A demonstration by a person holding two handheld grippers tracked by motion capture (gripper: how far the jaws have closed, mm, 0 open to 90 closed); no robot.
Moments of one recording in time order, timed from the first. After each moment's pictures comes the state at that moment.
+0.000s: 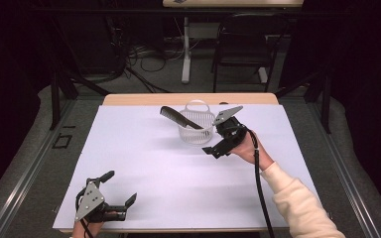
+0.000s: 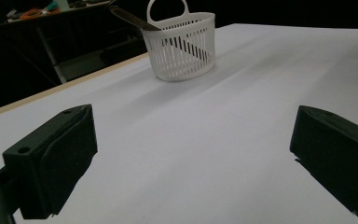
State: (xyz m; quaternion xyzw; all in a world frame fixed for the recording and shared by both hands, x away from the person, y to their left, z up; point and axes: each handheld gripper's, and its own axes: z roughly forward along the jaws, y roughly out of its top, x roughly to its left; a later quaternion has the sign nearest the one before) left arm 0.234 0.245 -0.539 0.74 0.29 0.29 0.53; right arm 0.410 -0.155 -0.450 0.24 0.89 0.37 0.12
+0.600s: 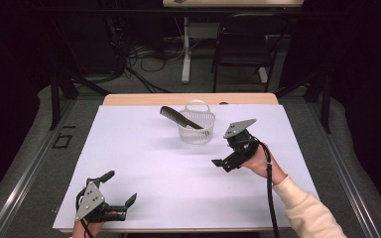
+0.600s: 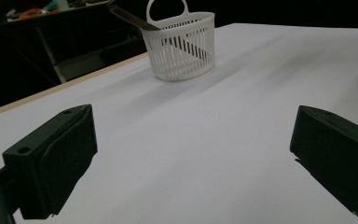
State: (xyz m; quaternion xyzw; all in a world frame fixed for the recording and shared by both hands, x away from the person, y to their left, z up) left arm 0.235 0.245 -0.539 0.74 0.28 0.29 0.53; right arm 0.372 -0.180 -0.457 0.24 0.89 0.37 0.12
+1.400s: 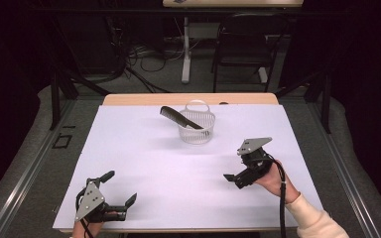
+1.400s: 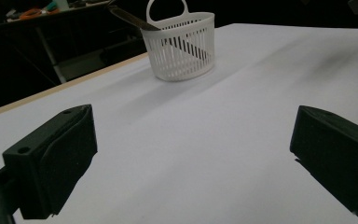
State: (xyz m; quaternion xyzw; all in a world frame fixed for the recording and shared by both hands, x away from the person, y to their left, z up) left arm 0.234 0.245 -0.539 0.74 0.29 0.29 0.53; right arm 0.333 -0.213 -0.478 0.26 0.88 0.36 0.13
